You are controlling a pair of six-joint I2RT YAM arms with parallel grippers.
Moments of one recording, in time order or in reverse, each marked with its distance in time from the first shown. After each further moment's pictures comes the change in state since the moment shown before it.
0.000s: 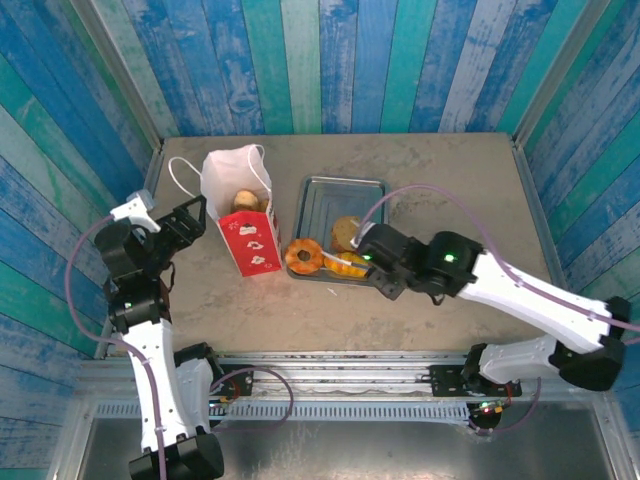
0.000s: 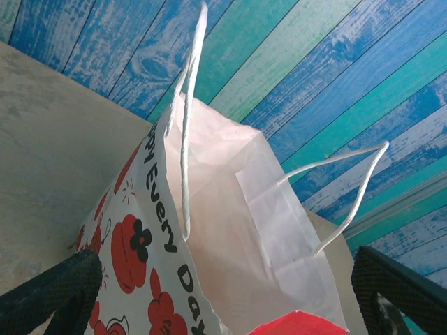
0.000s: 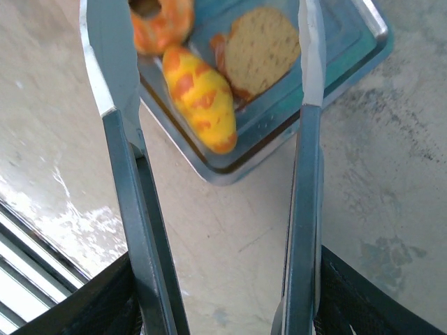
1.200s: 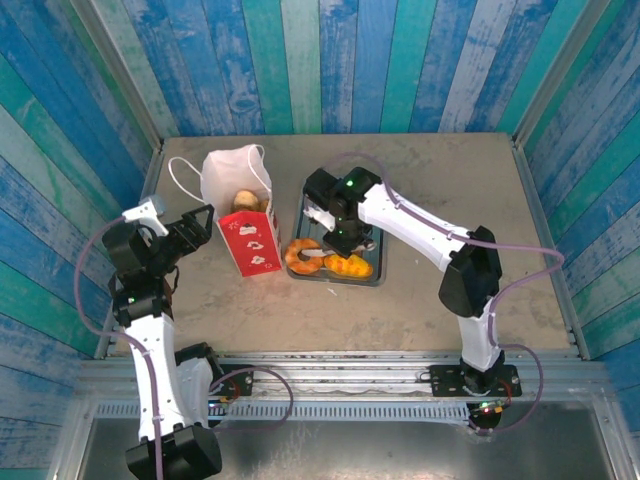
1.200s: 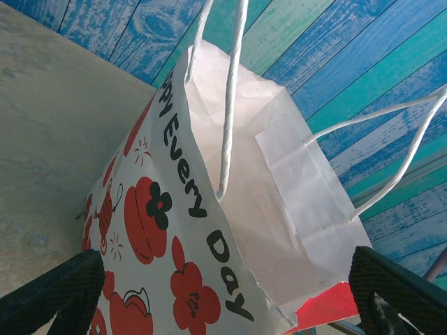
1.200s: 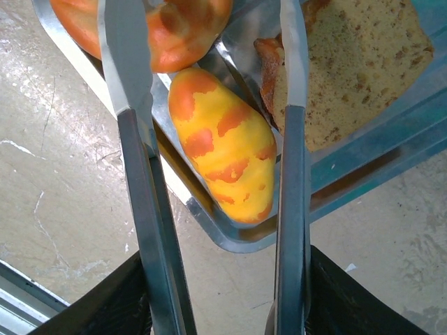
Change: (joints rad) left arm -0.002 0.034 -0.055 -0.015 0.041 0.071; right arm -0.243 0.700 0.555 -0.162 -0.281 -0.211
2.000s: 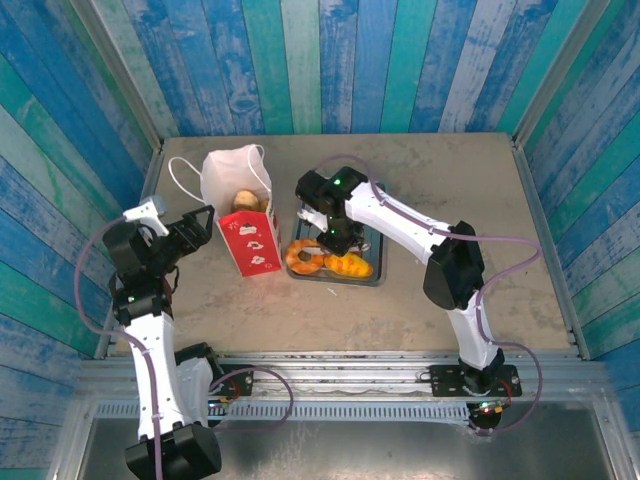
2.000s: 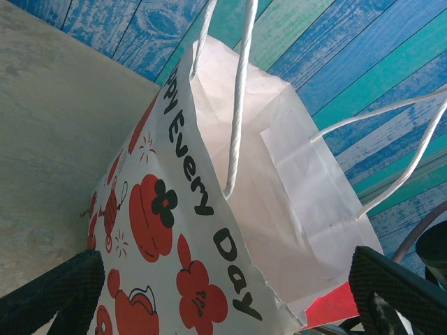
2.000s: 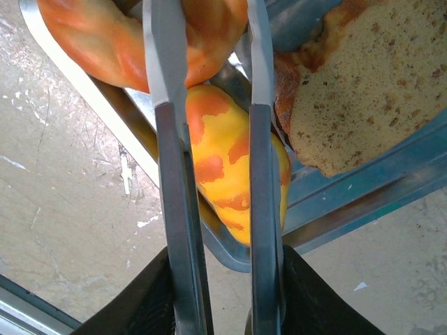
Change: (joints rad) left arm 0.000 0.007 0.001 -0.009 -0.005 0.018; right arm -0.001 0.110 0.089 -0.035 -0.019 -0.007
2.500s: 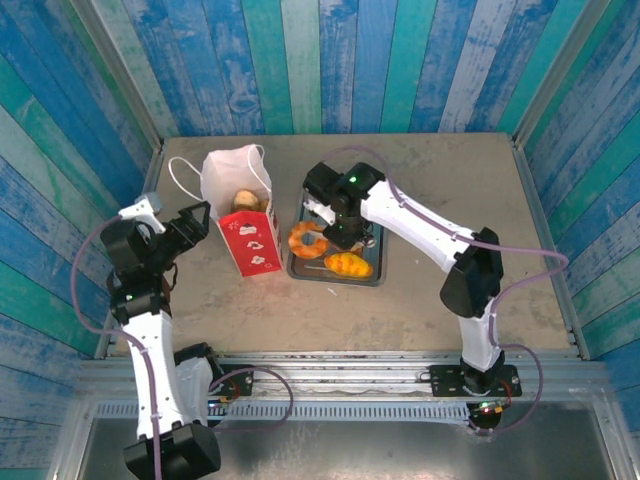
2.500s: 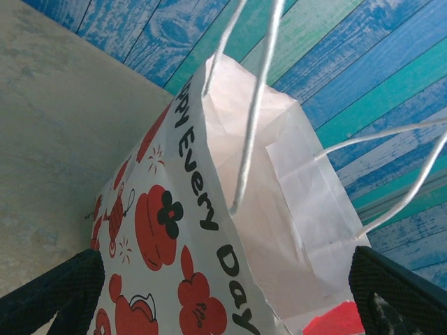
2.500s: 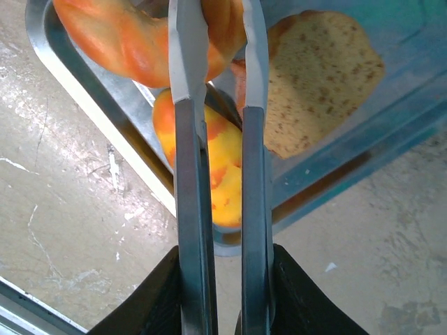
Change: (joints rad) left arm 0.000 0.021 0.034 -0.012 -0.038 -0.055; right arm -0.002 -0.145 -0.060 0.036 0.068 0.033
